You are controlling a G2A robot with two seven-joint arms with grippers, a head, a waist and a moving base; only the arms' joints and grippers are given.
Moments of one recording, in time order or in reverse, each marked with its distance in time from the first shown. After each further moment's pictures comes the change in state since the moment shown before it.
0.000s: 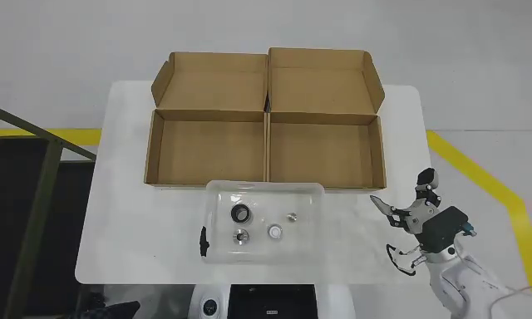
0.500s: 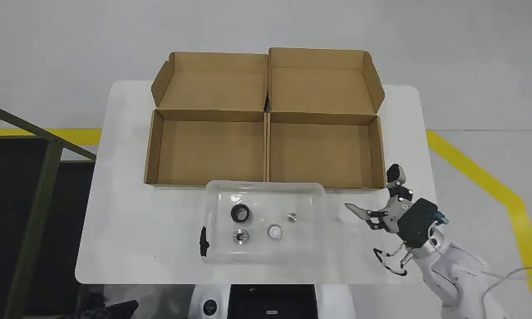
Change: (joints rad) left arm 0.000 0.000 0.000 0.000 0.000 0.000 0.000; right arm 0.076 0.014 -0.082 -0.066 -0.011 -0.191 0.201
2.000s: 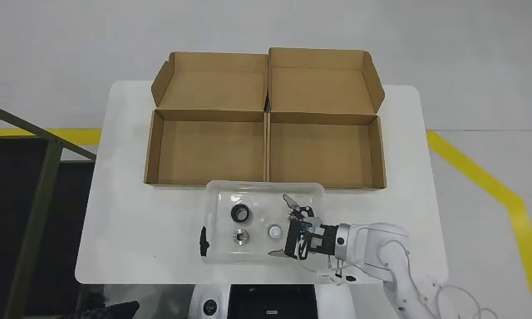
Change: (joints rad) left arm 0.000 0.000 0.000 0.000 0.000 0.000 0.000; right arm 0.275 0.016 -0.487 0.014 -0.062 -0.168 0.516
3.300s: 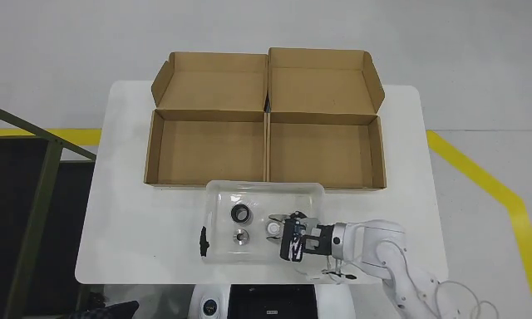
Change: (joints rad) left arm 0.000 0.000 0.000 0.000 0.000 0.000 0.000; right arm 0.045 0.030 -0.044 -0.018 0.018 -0.010 0.048
